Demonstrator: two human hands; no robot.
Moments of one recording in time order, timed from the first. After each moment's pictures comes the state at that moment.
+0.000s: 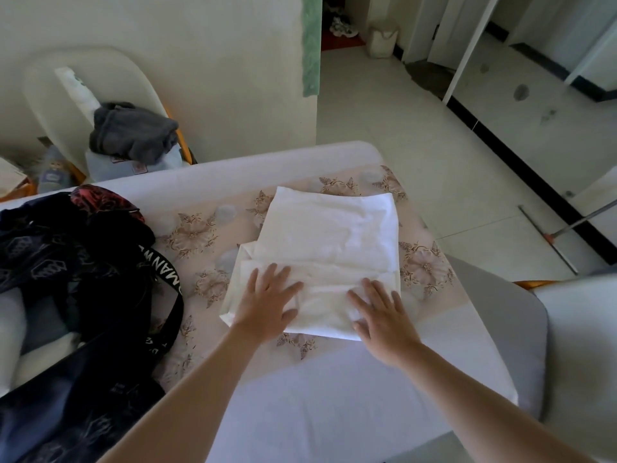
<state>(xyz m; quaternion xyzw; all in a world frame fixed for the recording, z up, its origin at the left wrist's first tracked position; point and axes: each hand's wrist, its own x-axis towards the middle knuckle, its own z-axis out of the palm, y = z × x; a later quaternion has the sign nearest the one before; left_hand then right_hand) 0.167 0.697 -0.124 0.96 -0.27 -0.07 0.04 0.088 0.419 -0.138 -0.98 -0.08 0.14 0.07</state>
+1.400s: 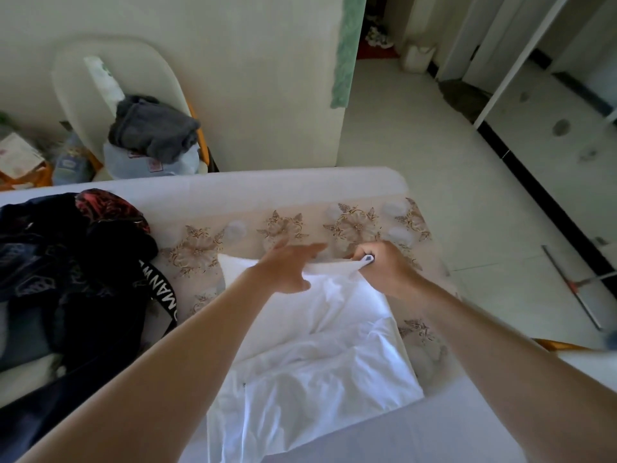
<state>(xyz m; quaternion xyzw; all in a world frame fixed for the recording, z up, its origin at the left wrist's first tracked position) 0.309 0.656 -0.052 0.94 -0.21 -0.22 0.14 0.283 0.428 -0.039 -0.90 0.01 0.14 0.42</state>
